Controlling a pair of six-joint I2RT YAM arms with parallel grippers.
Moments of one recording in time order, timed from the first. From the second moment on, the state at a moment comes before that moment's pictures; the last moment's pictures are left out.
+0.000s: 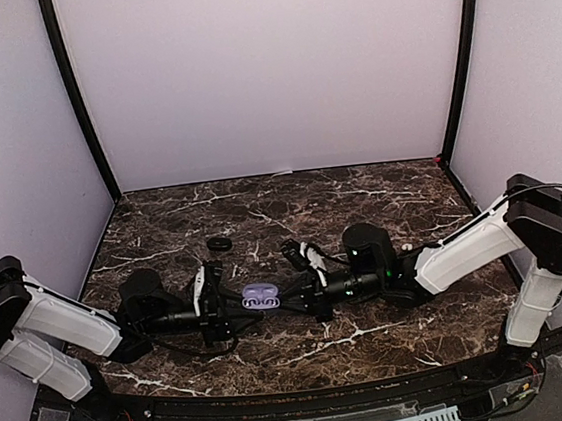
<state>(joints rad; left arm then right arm) -0.87 1.41 0.27 1.03 0.59 -0.12 1.02 1.71 0.74 0.64 -0.52 0.20</state>
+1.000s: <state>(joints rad) -0.87 1.50 0.27 1.11 0.63 -0.18 1.02 1.55 0.73 0.75 -0.62 0.17</state>
